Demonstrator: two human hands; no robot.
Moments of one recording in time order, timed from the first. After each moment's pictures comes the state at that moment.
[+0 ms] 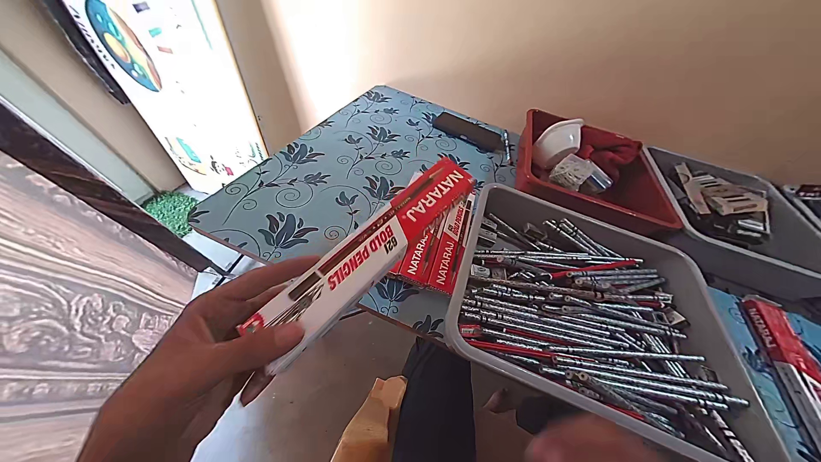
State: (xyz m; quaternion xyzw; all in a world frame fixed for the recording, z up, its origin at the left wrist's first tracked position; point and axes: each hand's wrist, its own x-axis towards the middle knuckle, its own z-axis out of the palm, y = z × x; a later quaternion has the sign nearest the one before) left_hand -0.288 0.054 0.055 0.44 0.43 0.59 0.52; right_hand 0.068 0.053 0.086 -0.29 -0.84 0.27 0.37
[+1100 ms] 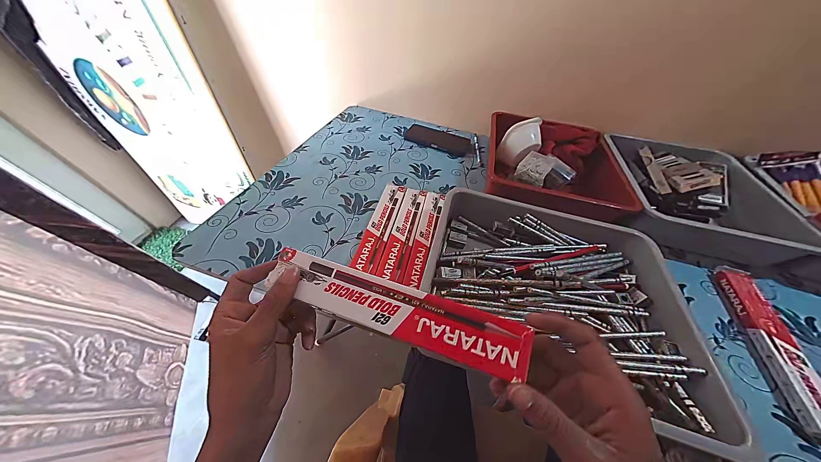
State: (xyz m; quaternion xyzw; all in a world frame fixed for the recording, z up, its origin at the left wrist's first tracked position) left_hand -0.220 0.094 0.055 0.32 0.46 0.75 0.36; right_hand 0.054 0.071 0.094 -0.35 -0.64 0.48 0.50
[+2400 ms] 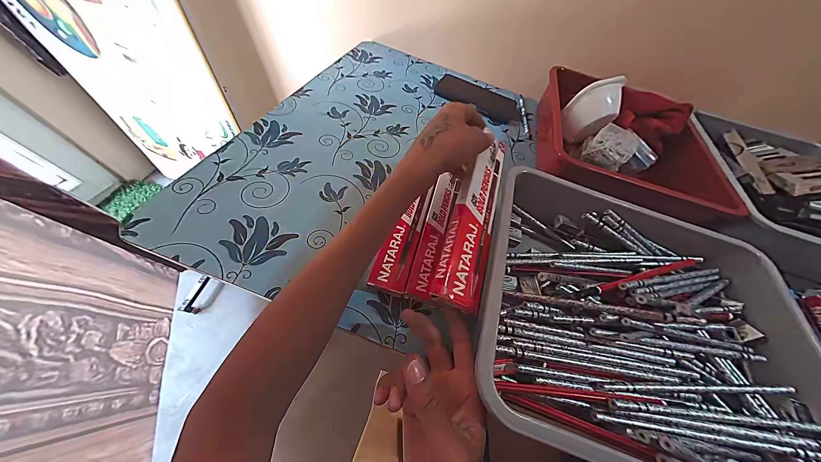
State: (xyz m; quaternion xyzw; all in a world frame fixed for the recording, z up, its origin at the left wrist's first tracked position) left_hand -0.177 0.340 0.097 0.64 0.51 0.37 0.44; right_hand -0.103 0.088 0.012 -0.28 -0.36 0.62 0.64
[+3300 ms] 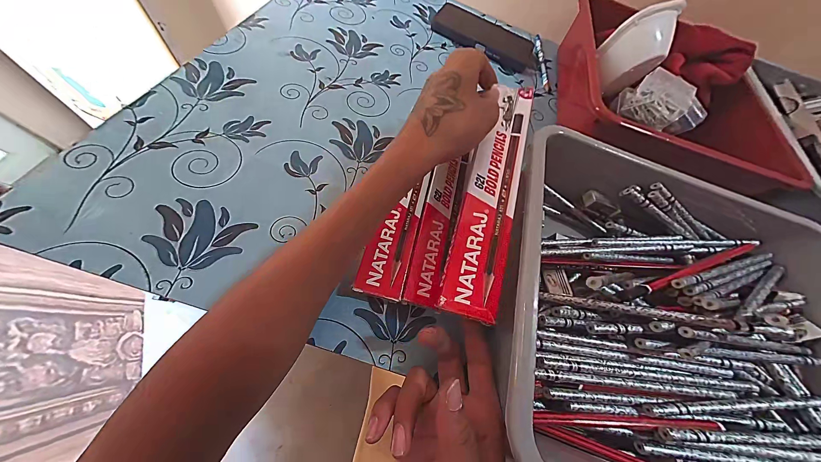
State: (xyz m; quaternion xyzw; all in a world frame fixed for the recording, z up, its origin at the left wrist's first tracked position) left_hand -0.176 0.349 0.069 0.69 0.50 0.38 0.36; right_hand -0.105 0.090 -0.004 -0.26 -0.34 0.60 0.67
